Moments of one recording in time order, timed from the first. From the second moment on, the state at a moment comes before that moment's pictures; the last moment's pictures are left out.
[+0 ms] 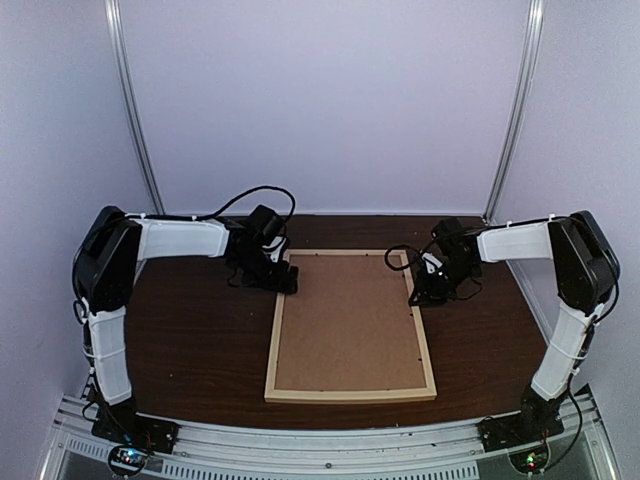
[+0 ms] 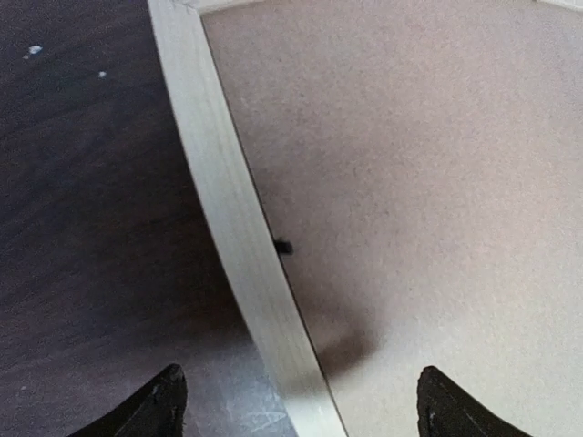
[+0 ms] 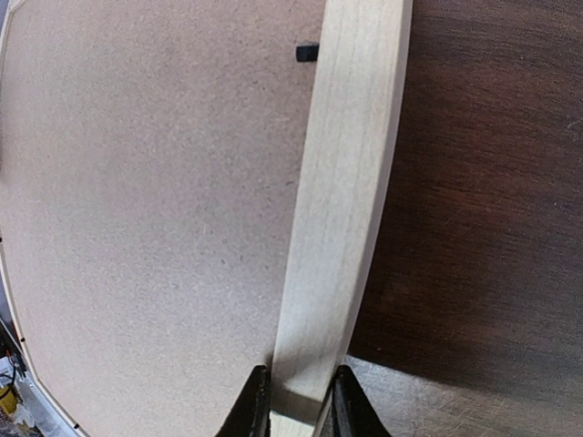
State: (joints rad) left arm -0.65 2.05 1.48 -0.53 0.04 -0.33; right arm 0.34 1.83 1.12 -0.51 -0.35 0.31
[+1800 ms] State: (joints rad) left arm -0.70 1.87 1.22 -0.55 0.01 -0.42; right arm 0.34 1.82 1.11 -0.50 -0.35 0.33
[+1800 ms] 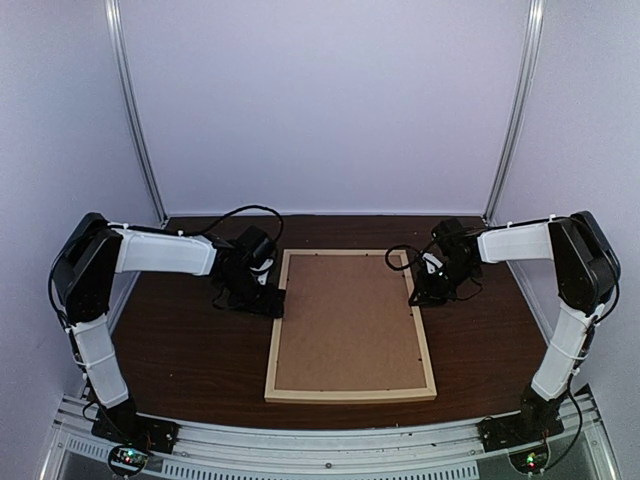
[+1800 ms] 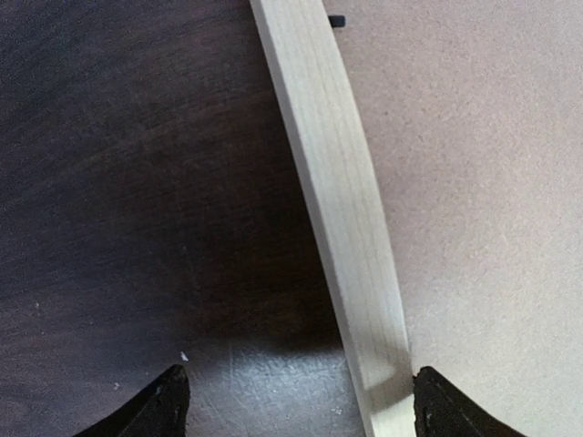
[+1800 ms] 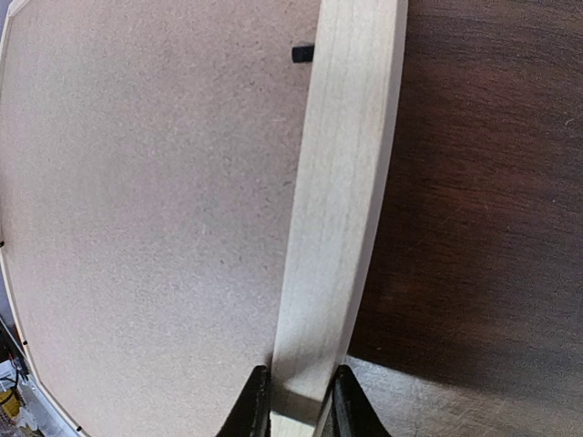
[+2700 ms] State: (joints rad) left arm -0.78 1.71 1.08 -0.53 0.05 -0.44; right arm 0.34 1.82 1.11 -0.49 -0.35 0.34
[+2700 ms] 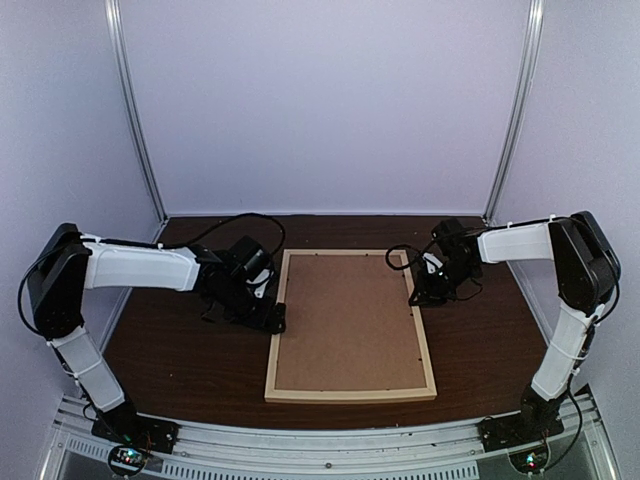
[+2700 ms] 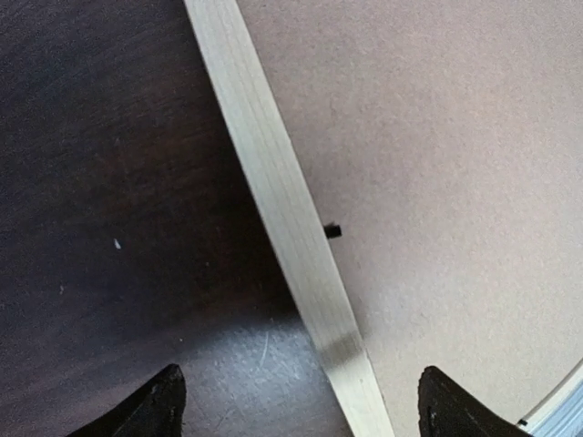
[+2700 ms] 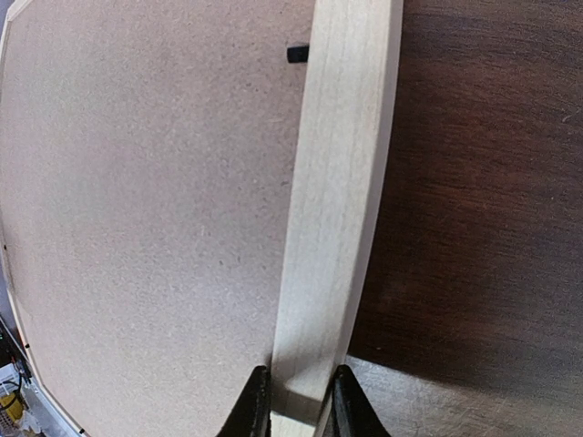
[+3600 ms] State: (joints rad) left arm -0.85 1.61 0.92 -0.57 0.04 -0.51; right arm 0.34 1.82 1.10 -0.48 -0.34 0.34
